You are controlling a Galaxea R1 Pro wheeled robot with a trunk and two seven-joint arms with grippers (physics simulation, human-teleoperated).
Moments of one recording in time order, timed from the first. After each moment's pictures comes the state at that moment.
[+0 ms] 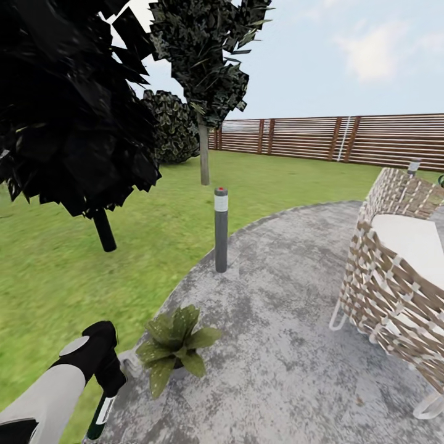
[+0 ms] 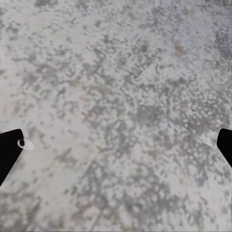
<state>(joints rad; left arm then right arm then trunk) -0.75 0.14 0.11 -0.52 -1.29 0.68 -1.22 -0.35 -0.09 0.09 -0.04 -0.15 -0.44 -0.21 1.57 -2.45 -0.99</state>
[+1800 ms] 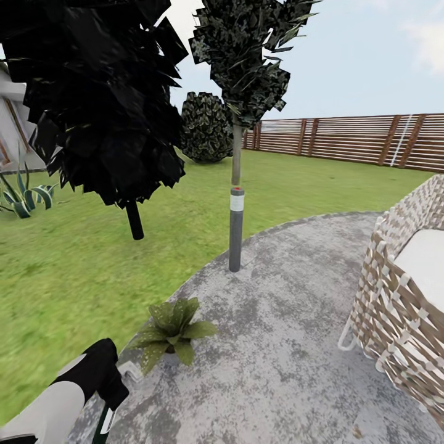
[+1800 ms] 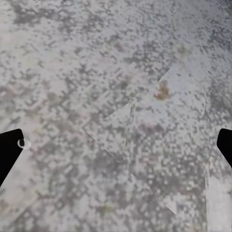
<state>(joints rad) -0.69 0.13 0.11 -0.46 -1.09 0.69 -0.95 -0.35 -0.09 0.10 -0.04 -0.15 -0.44 -0.21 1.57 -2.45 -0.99</state>
